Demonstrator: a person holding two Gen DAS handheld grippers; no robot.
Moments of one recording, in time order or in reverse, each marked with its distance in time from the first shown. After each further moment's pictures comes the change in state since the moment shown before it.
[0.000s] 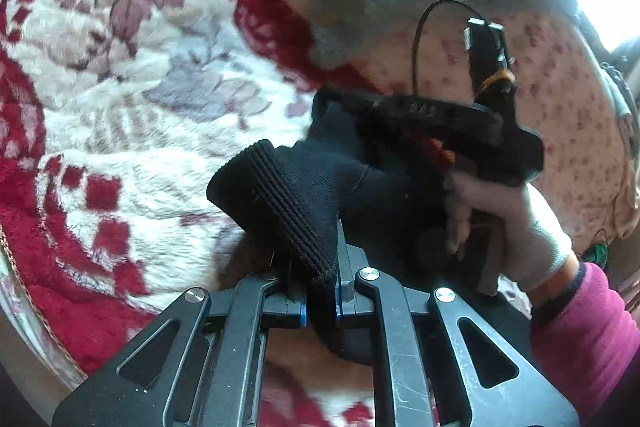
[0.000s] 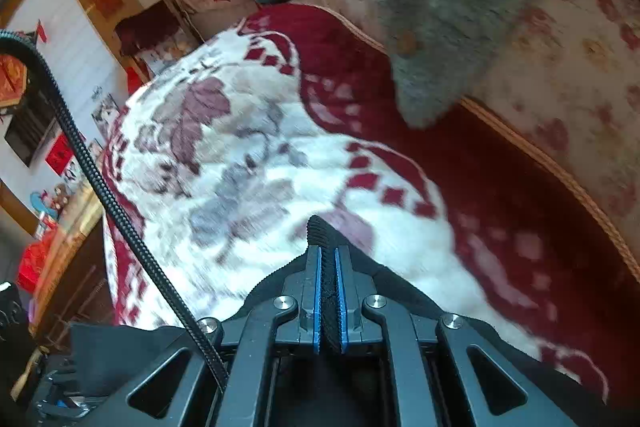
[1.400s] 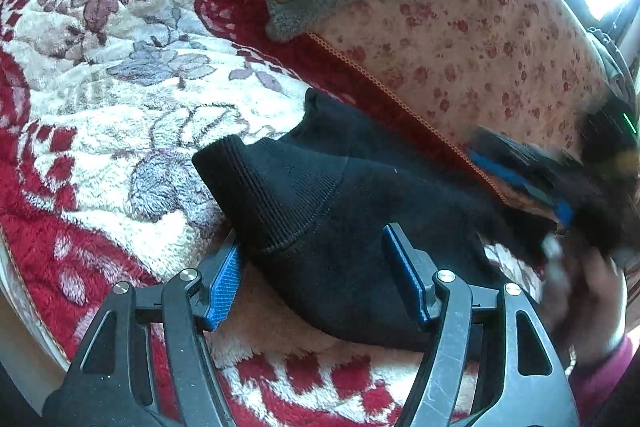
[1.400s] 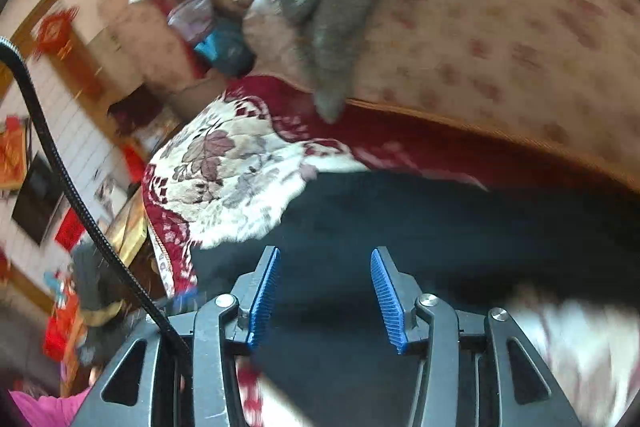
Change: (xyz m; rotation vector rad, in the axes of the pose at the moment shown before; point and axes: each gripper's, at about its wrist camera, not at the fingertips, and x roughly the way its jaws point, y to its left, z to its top) left arm -0.003 -0.073 -0.052 0.064 -0.021 0.022; right arm -0.187 -0.022 -0.120 0.185 -0.146 -0.040
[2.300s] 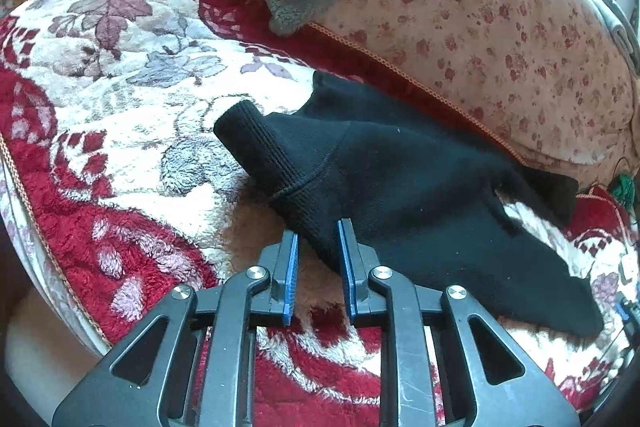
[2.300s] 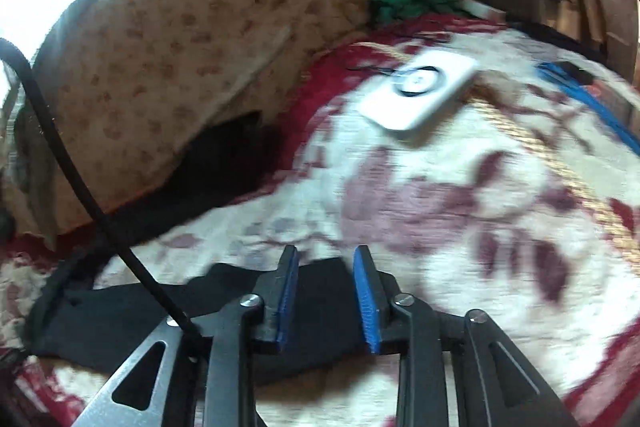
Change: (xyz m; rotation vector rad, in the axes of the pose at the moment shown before) left arm -0.015 -0.008 -0.025 0.102 0.024 0.089; right arm -0.353 -0.141 -0.257 0.581 -0.369 -0.836
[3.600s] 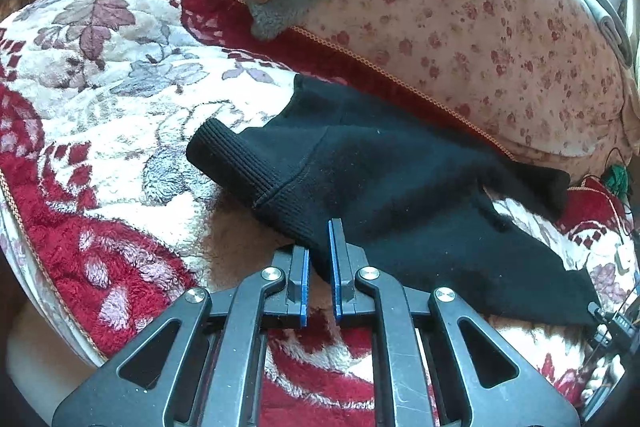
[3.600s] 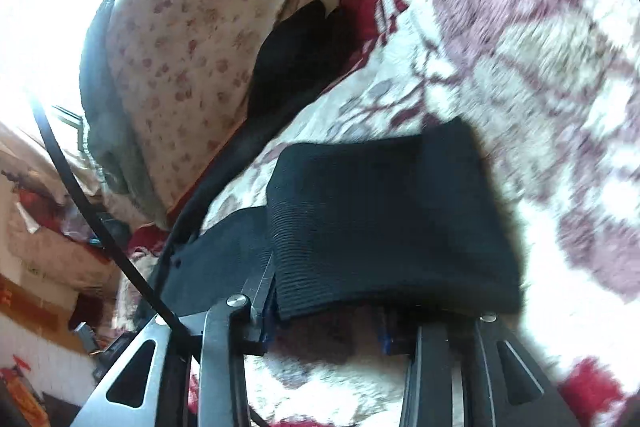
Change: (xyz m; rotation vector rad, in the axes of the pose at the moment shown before) left arm 0.000 -0.014 0.000 0.041 -0.007 -0.021; right arm 0.067 -0.016 -0.055 0.245 0.264 0.384
